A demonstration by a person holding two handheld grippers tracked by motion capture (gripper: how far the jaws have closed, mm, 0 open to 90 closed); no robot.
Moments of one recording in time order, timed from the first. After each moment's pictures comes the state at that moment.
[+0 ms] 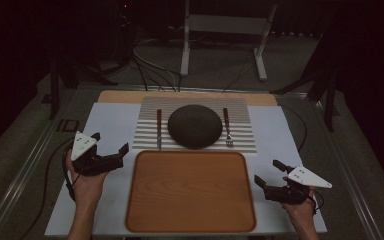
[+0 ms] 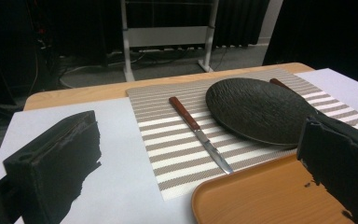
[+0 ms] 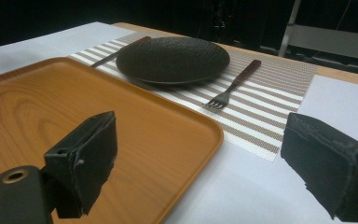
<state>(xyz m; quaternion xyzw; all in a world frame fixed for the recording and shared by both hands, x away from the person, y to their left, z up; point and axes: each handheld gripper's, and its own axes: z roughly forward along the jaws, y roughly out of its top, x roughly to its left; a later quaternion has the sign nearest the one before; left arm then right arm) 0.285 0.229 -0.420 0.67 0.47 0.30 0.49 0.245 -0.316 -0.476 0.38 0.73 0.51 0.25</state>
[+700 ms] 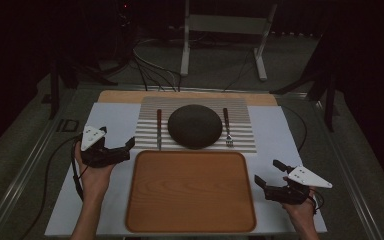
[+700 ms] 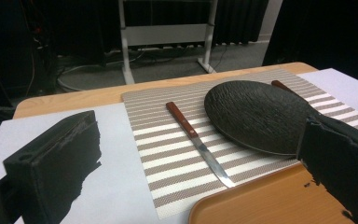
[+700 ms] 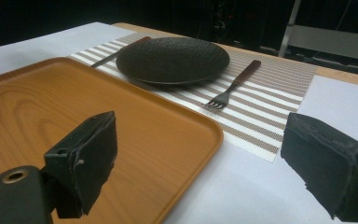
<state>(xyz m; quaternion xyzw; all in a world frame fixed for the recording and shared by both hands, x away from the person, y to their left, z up) 0.306 0.216 -0.419 0.67 0.48 0.30 0.48 0.245 -0.316 -0.476 0.38 0.73 0.51 0.25</state>
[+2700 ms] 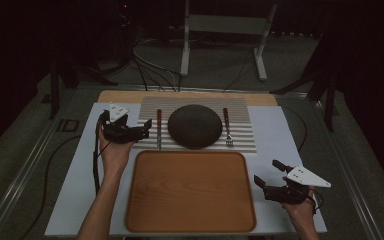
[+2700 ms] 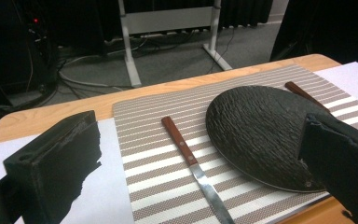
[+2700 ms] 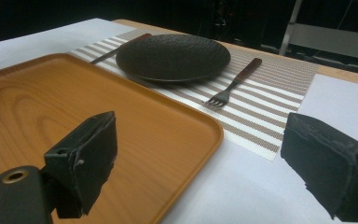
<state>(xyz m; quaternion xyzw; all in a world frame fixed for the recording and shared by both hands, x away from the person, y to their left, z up) 0.369 0.175 -0.408 0.69 0.48 0.29 0.44 0.246 -0.315 -0.477 0.38 0.73 0.51 0.25</state>
